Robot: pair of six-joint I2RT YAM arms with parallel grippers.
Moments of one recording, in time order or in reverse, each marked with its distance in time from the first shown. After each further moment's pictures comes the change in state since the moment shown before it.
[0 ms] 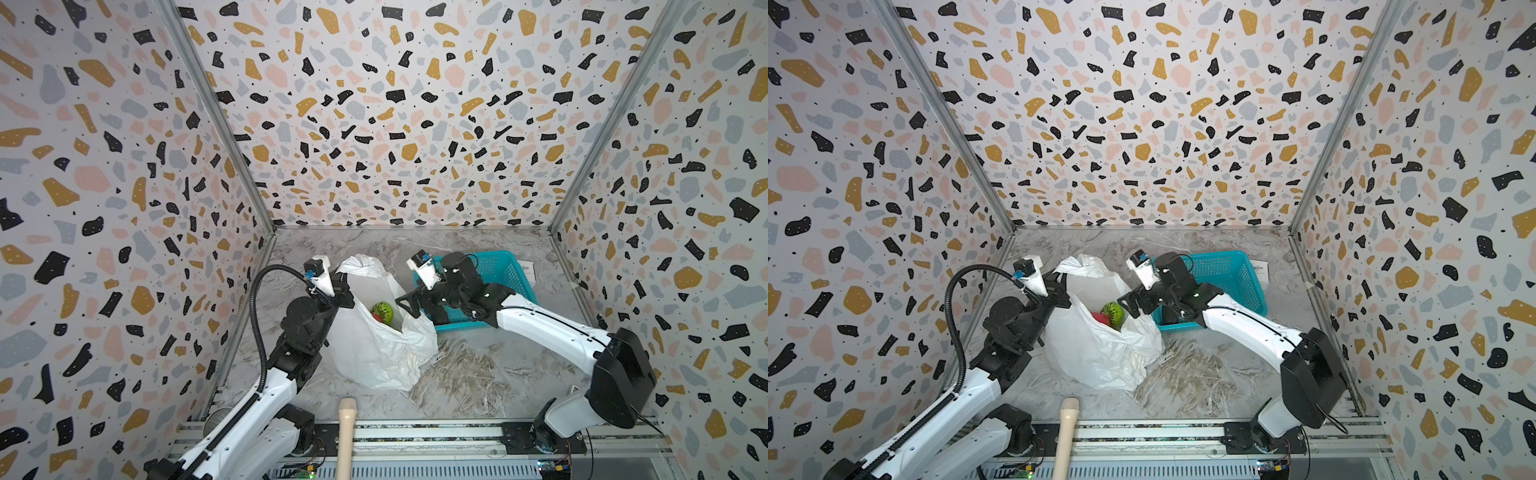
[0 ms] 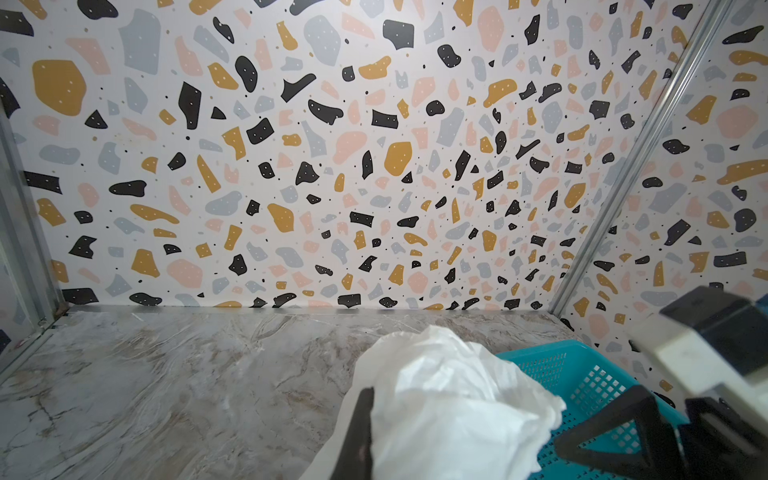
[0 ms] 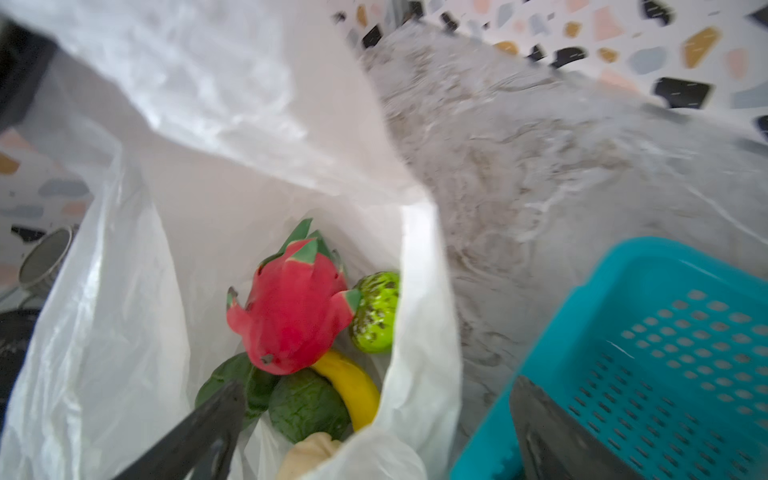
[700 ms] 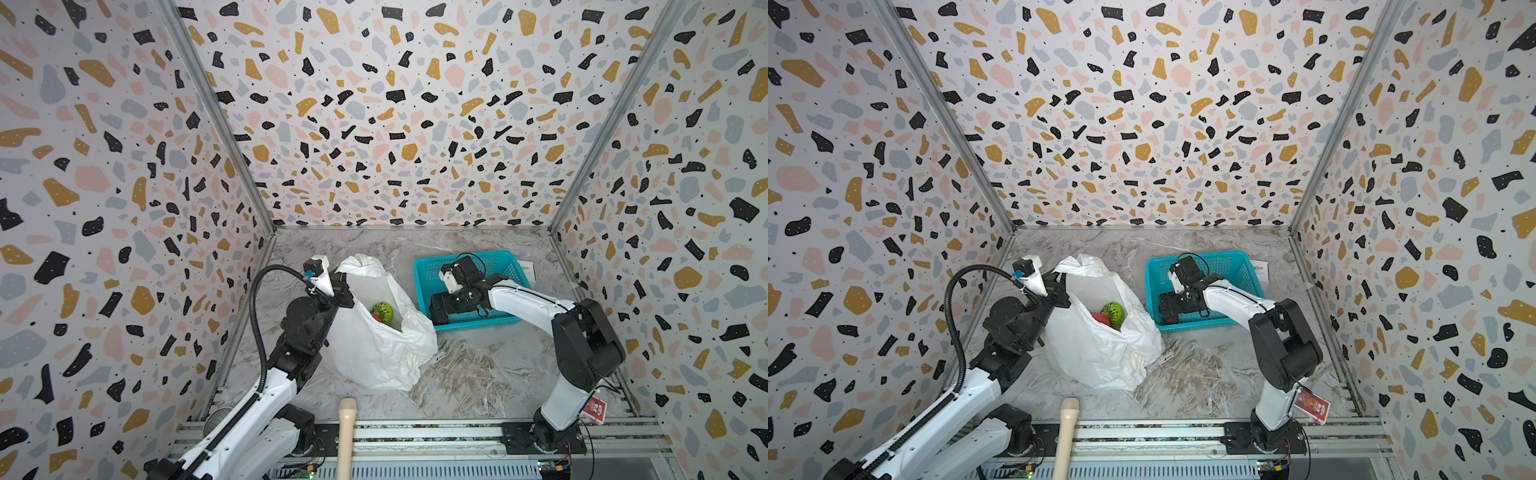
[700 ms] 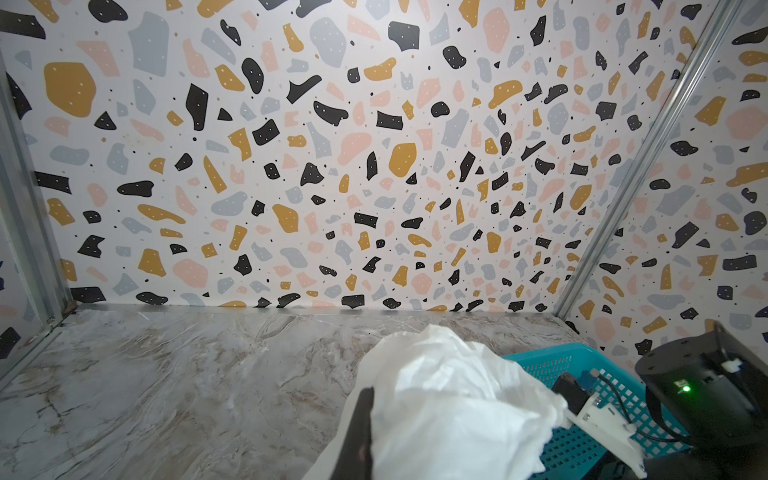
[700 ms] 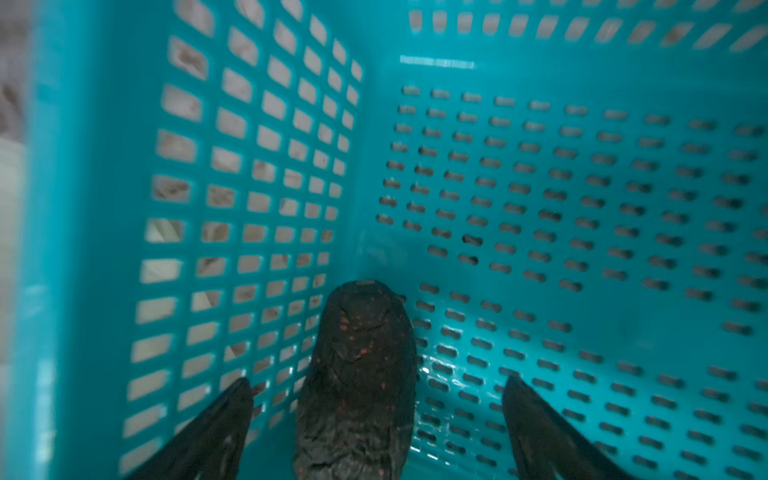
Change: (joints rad) left arm 0.000 0.000 0.000 0.000 -0.012 0.000; right arm -0.144 0.311 0.050 -0.345 0.090 0.133
